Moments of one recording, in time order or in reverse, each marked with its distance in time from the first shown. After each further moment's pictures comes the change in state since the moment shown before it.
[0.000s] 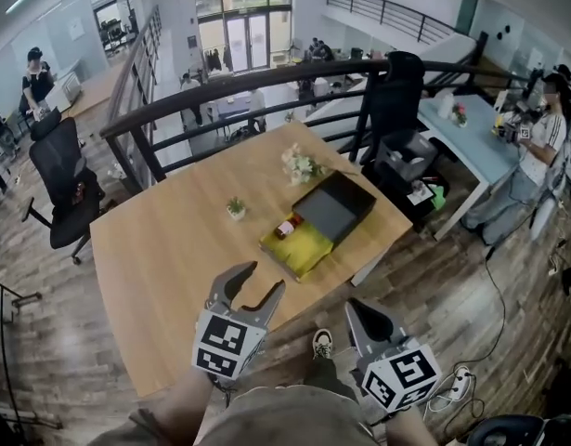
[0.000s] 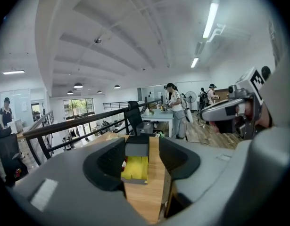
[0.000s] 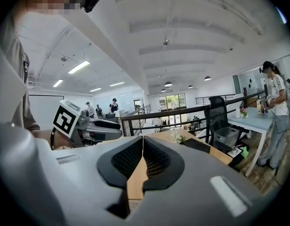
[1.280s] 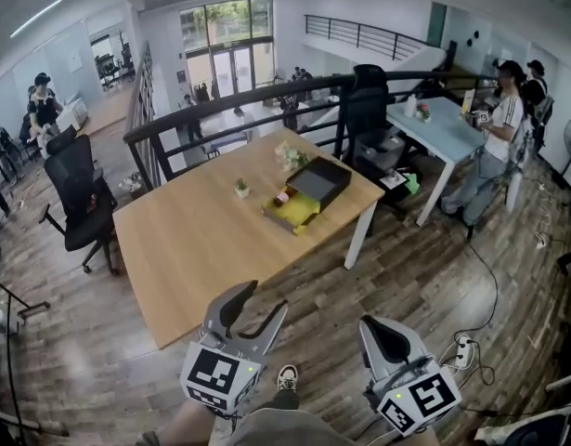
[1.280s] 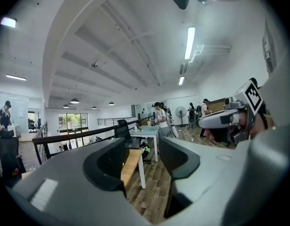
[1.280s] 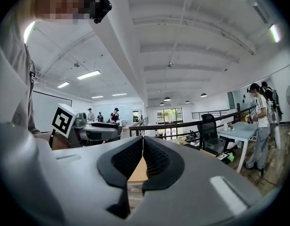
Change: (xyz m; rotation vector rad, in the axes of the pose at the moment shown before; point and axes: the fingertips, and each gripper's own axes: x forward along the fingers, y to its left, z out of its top) left arm -0.305 -0.193 0.016 0.026 -0.220 -0.059; right arm -0.300 0.199 -0.027 -0.067 -0.163 -0.060
